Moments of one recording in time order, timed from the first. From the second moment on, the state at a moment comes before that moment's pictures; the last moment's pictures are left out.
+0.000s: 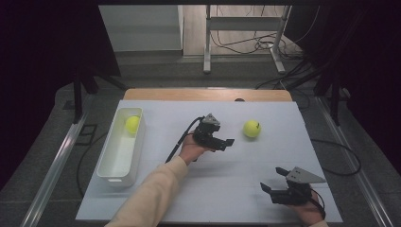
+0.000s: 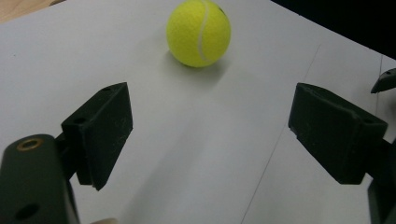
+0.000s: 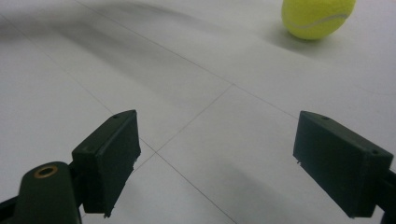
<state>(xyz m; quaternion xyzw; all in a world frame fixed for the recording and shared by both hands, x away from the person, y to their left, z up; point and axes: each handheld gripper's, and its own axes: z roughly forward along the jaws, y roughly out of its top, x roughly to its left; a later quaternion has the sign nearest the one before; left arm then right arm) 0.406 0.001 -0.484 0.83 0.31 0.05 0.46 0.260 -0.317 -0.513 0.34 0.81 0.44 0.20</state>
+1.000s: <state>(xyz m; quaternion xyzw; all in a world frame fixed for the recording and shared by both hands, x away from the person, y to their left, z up) 0.419 -0.024 -0.490 0.84 0.31 0.06 0.45 0.260 -0.317 -0.513 0.34 0.81 0.44 0.20</state>
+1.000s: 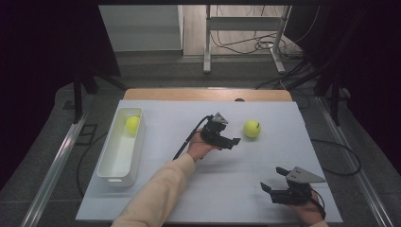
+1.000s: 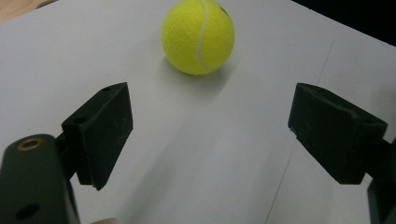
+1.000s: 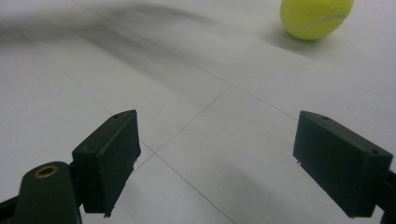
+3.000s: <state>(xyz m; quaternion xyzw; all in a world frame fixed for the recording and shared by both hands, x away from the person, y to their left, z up) 0.452 -0.071 -0.501 0.84 0.32 0.07 0.44 0.260 -0.320 -0.513 0.34 0.81 0.44 0.20</state>
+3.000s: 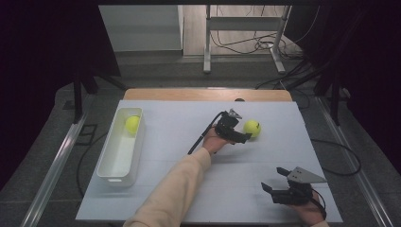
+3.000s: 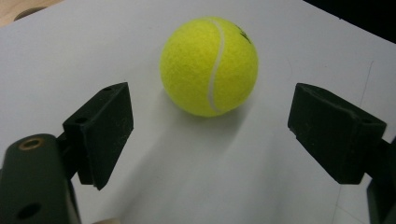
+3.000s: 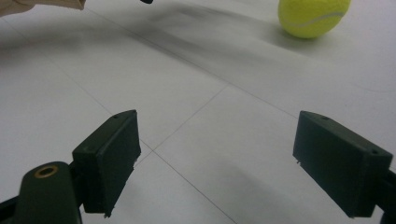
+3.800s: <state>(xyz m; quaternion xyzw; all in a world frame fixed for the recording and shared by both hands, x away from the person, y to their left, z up) 0.459 -0.083 -0.507 0.84 0.32 0.06 0.43 0.260 -0.321 -0.513 0.34 0.81 0.44 0.20</state>
